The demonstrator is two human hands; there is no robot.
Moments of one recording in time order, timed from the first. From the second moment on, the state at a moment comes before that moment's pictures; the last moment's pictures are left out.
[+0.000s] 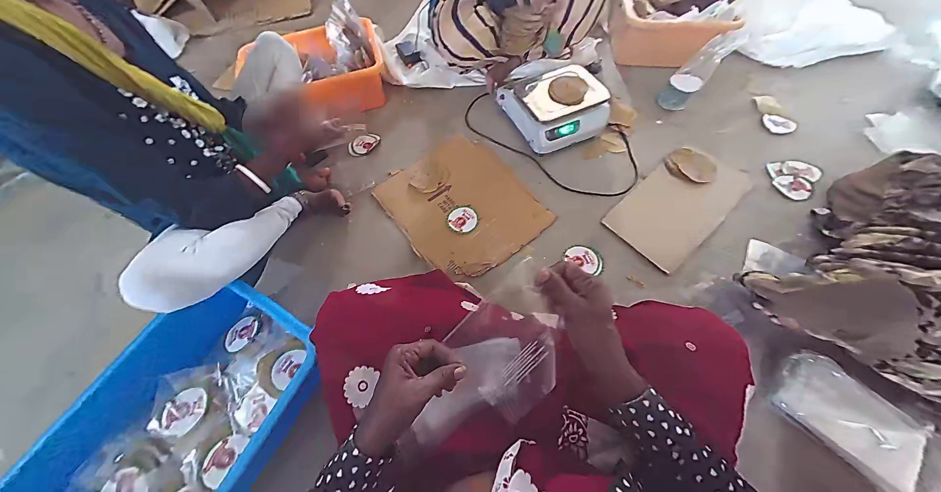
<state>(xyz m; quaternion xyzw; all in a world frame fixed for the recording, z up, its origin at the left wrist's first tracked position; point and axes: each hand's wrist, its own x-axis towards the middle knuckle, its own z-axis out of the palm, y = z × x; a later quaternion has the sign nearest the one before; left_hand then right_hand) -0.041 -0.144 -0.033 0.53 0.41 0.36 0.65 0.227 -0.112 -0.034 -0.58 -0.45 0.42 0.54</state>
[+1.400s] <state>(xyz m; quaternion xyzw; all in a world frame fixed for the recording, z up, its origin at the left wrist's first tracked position) -0.017 -0.148 -0.025 0.50 0.40 0.53 0.56 0.211 -0.125 -0.047 -0.54 -0.44 0.44 0.58</state>
